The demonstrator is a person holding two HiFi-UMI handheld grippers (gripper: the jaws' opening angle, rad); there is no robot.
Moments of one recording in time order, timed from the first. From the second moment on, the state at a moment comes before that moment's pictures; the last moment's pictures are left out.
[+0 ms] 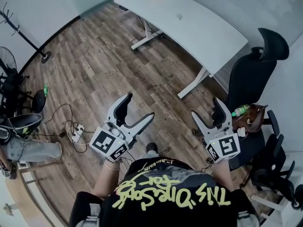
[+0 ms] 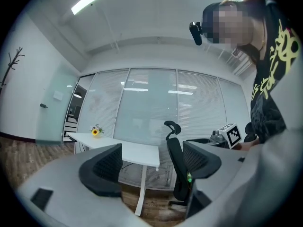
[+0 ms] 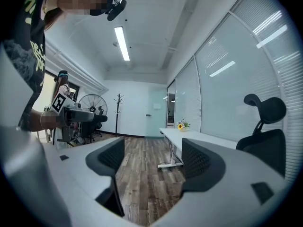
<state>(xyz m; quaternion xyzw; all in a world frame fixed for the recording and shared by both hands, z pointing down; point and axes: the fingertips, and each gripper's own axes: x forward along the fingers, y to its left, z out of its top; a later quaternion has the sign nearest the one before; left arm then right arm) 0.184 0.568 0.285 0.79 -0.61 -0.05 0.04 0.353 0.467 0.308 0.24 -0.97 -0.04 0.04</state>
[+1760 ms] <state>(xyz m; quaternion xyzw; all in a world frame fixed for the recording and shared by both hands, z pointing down) 0.040 0.313 0.293 0.81 -0.59 -0.04 0.04 0.161 0.206 0.289 0.19 -0.98 -0.06 0.00</state>
